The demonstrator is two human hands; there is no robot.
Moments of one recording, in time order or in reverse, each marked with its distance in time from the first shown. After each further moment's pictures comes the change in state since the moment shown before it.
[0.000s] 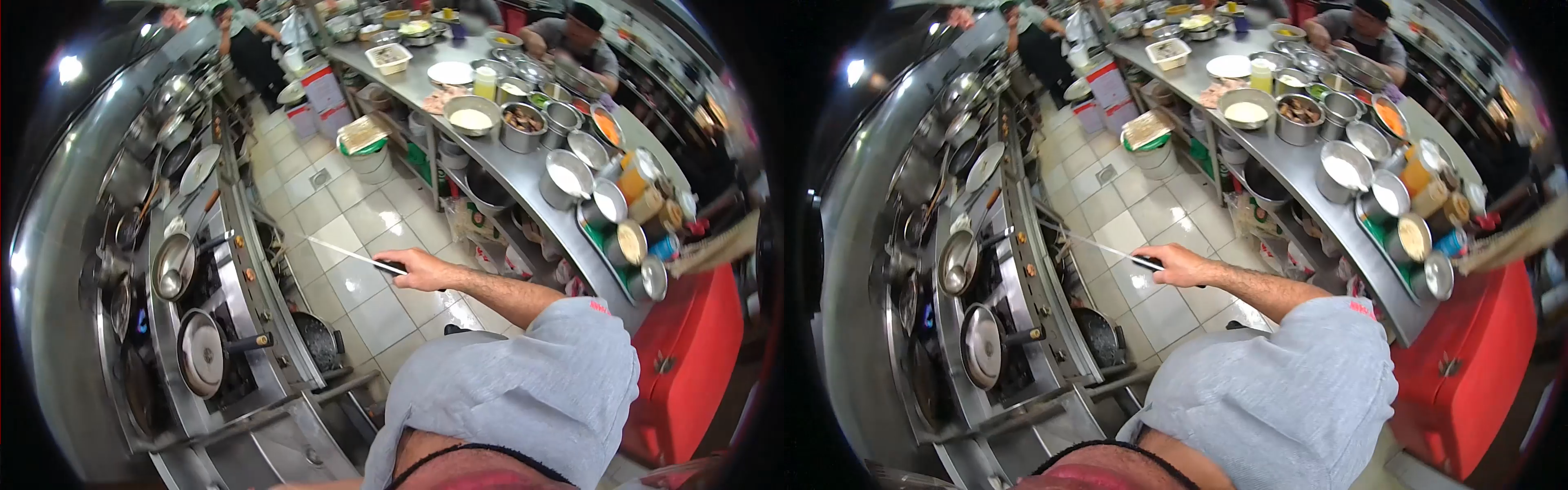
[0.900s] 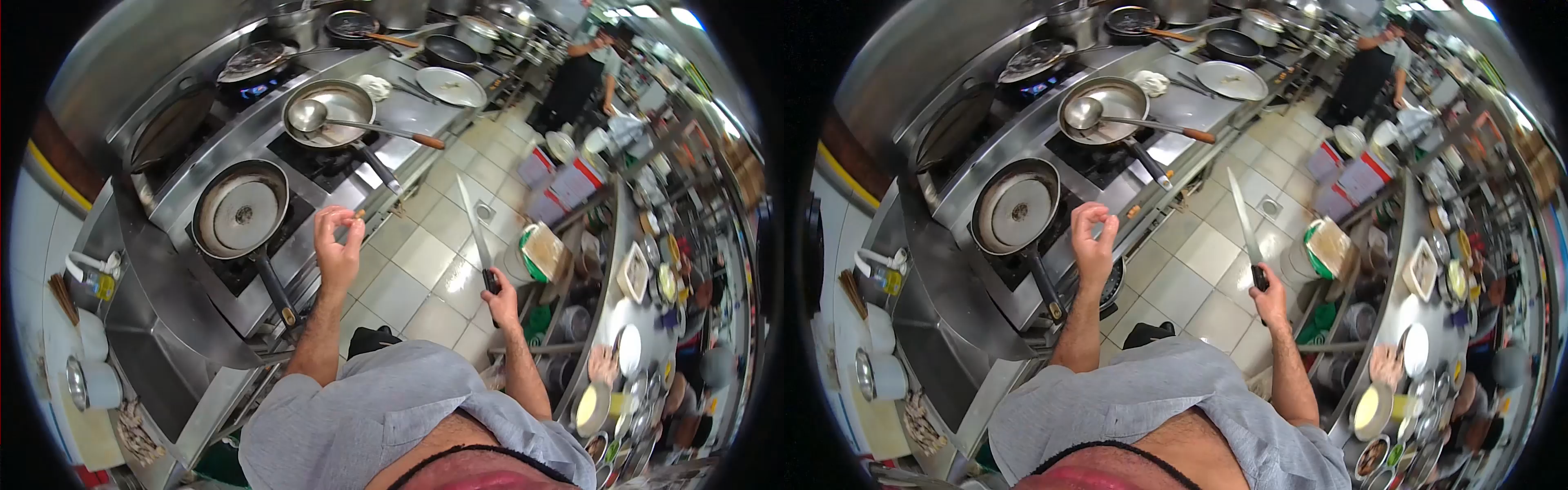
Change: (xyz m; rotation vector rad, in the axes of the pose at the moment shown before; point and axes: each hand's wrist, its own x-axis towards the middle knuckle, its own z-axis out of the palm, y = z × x) left_hand -0.134 0.330 0.340 -0.738 -0.541 -0.115; right_hand 0.370 0.138 -0.023 -0.175 -0.170 0.119
